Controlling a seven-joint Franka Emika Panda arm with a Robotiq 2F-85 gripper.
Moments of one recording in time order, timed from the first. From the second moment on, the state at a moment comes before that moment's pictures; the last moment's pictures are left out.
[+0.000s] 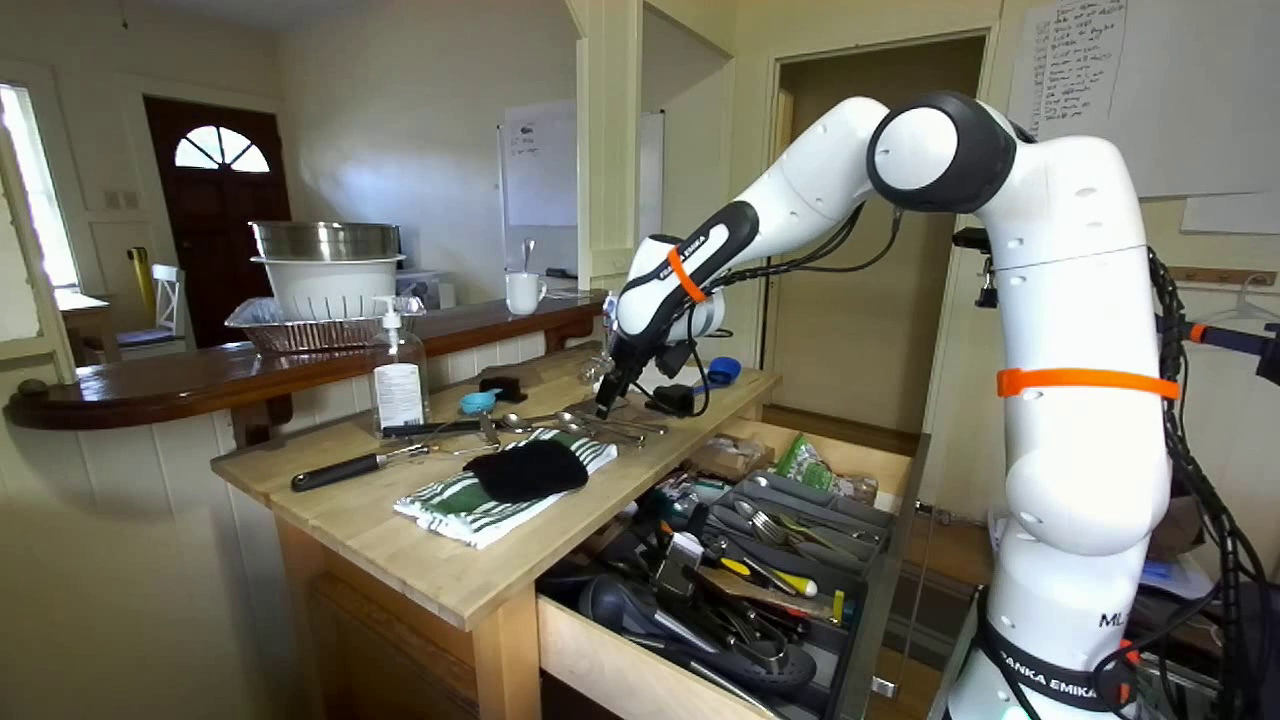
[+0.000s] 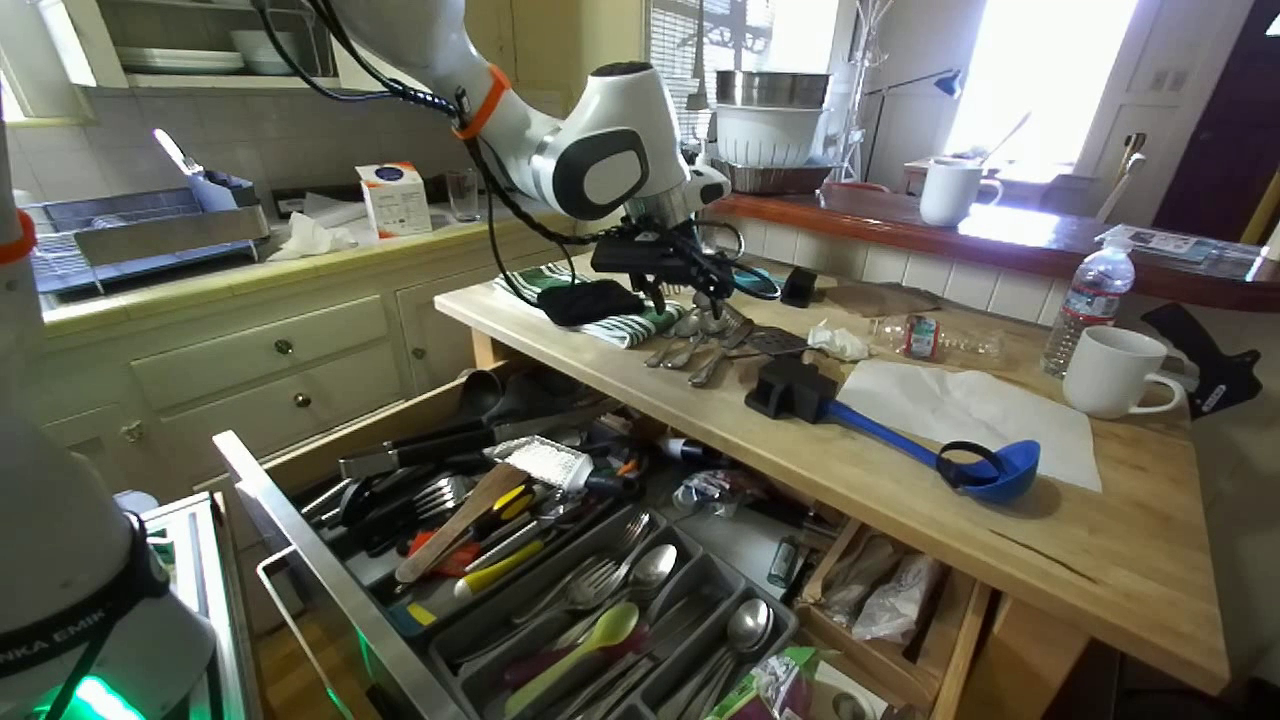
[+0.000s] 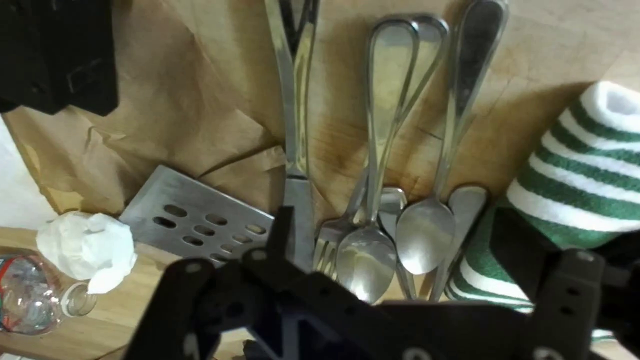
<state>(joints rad) -0.06 0.27 0.02 -2.04 0.04 2.71 -0.51</state>
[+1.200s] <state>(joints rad) -0.11 0.41 0.09 -1.93 0.03 2.80 -0.51</state>
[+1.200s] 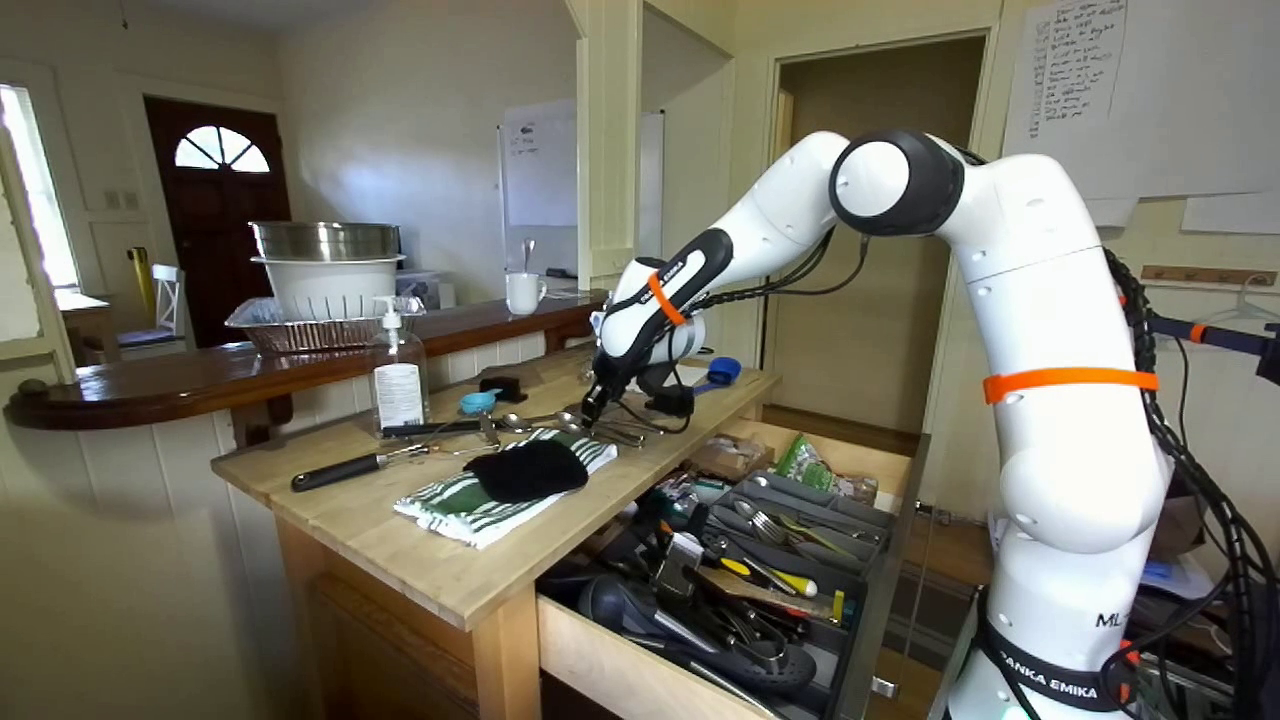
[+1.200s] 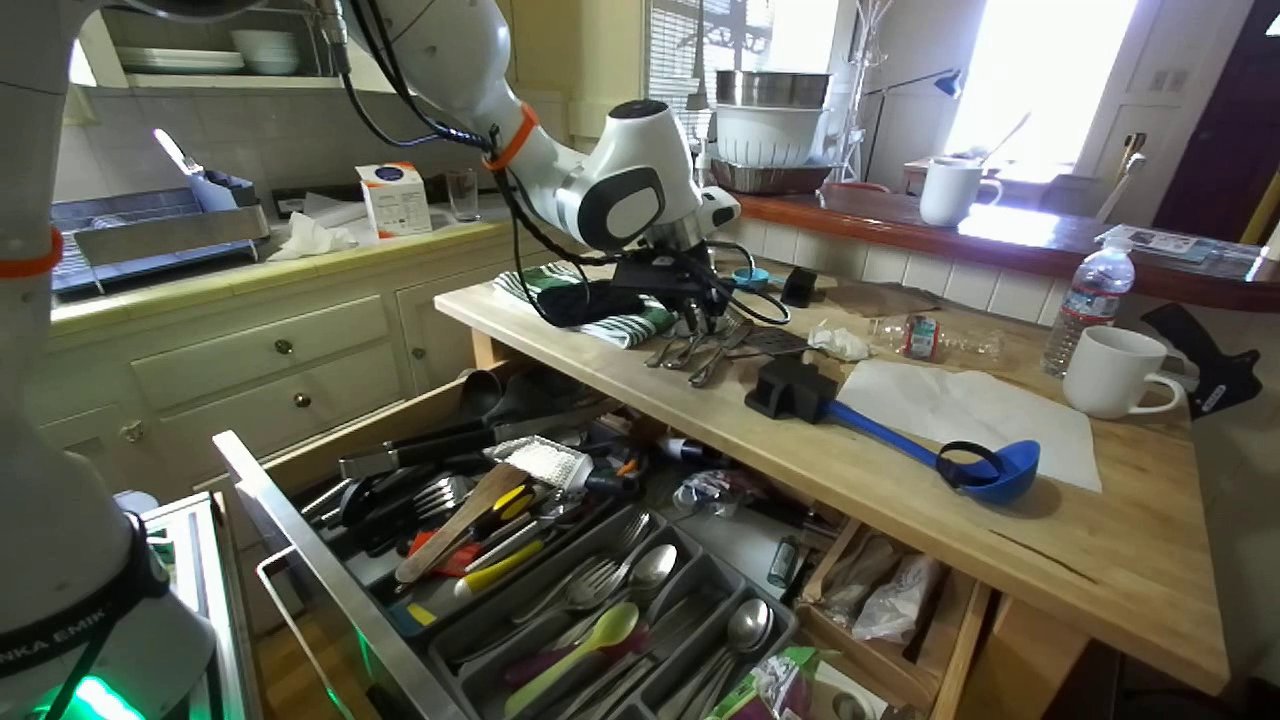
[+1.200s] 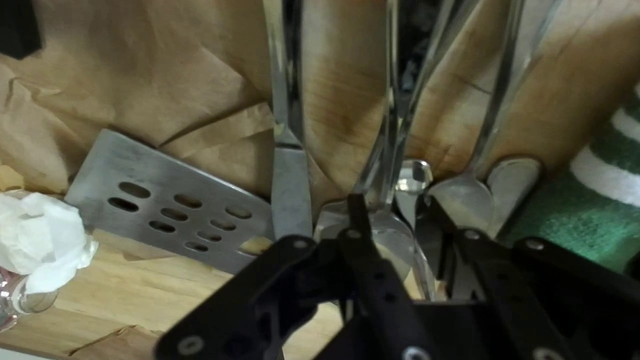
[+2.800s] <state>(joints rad) -0.14 0.44 0.12 -1.91 0.03 2.80 -0.51</state>
